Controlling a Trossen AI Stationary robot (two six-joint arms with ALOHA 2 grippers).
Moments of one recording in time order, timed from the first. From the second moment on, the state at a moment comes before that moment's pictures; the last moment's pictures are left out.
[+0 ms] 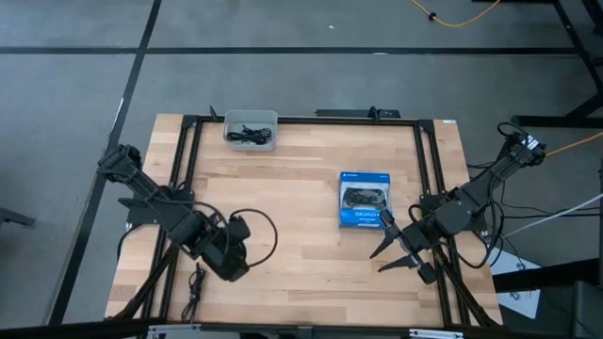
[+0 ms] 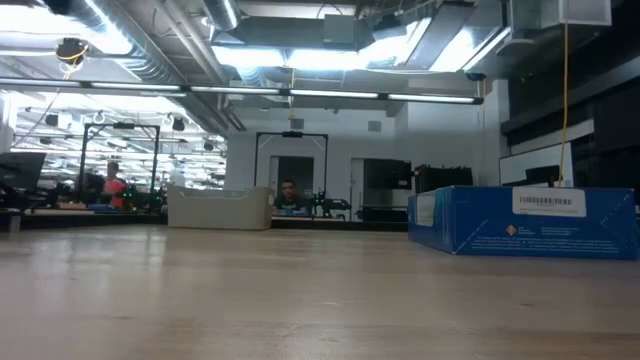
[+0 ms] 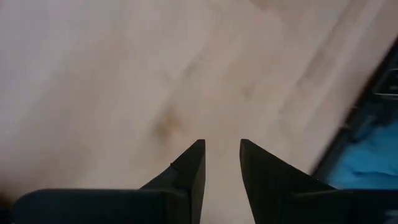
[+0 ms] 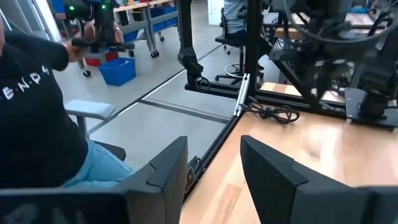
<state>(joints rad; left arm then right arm) -0.65 1.49 1.36 -1.14 -0.26 -1.25 0.68 0.98 0.79 0.02 0.12 0.12</state>
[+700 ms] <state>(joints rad) -0.79 1.58 1.36 -1.11 -0.19 -1.54 0.68 0.98 0.79 0.08 0.12 0.12</state>
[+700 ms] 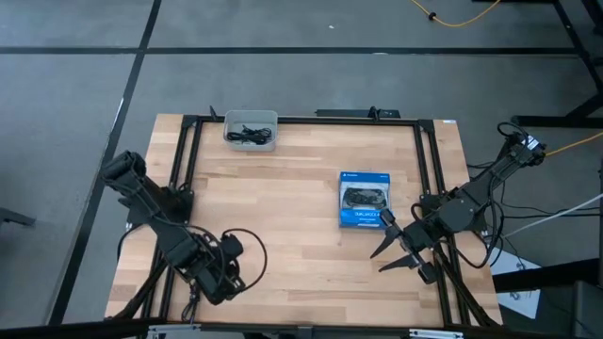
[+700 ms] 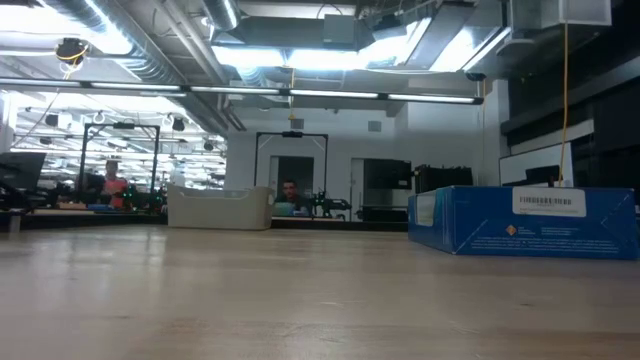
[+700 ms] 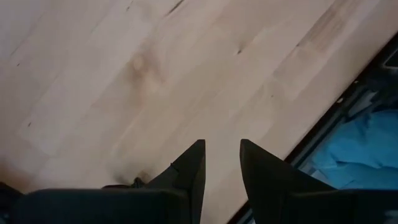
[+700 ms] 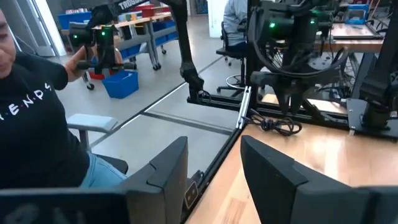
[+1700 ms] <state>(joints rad) -0.85 1.60 1.36 -1.06 -0.09 -1.93 0.68 1.02 0.79 -0.09 0.14 0.10</state>
